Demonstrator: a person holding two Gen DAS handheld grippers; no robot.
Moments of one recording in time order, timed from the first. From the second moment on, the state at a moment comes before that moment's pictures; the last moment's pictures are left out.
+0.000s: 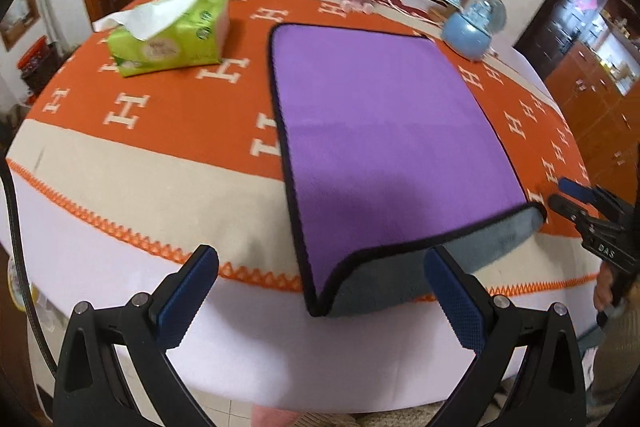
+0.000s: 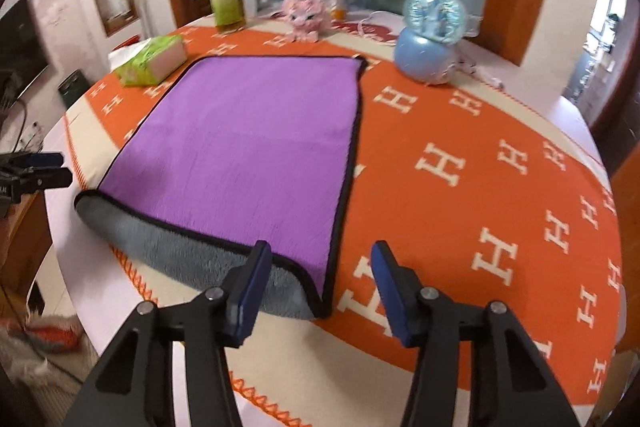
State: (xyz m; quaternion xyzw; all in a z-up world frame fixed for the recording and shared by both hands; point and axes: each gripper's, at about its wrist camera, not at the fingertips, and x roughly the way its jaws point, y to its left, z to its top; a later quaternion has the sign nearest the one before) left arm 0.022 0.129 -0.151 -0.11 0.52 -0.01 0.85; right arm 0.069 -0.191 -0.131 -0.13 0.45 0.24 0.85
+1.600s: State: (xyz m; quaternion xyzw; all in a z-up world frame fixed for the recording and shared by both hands) left arm 0.030 0.117 -0.184 -0.10 0.57 -0.12 0.81; right arm 0.073 -0.188 -0.158 -0.15 0.48 0.31 0.81
